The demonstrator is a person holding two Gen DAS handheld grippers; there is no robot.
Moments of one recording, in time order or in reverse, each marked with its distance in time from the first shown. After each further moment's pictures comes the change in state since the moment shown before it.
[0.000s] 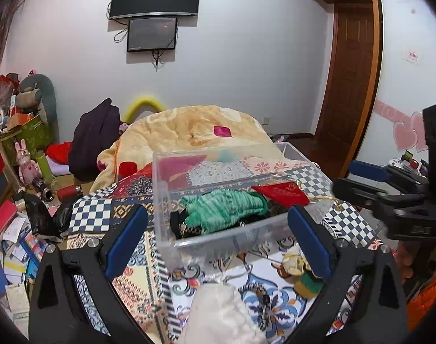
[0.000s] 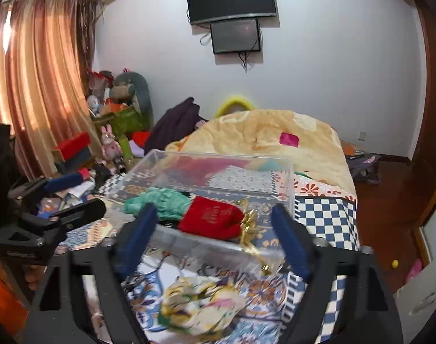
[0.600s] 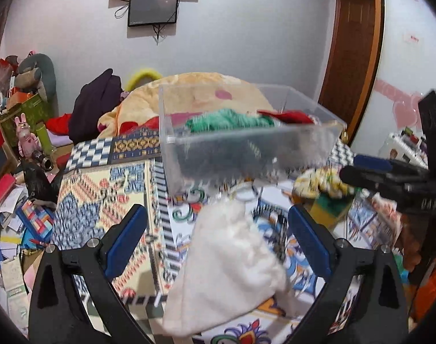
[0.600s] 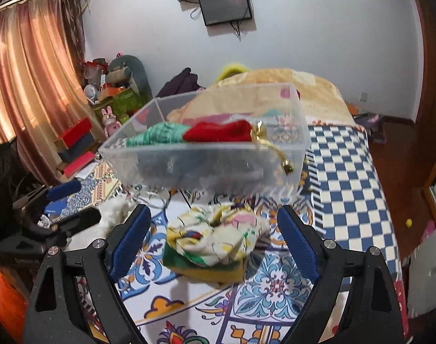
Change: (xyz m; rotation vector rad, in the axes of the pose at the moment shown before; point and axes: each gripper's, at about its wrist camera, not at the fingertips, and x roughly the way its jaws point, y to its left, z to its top) left arm 0.003 0.003 -0.083 0.005 0.119 -0.005; right arm 0.021 -0.004 -0.065 0.098 0.138 0.023
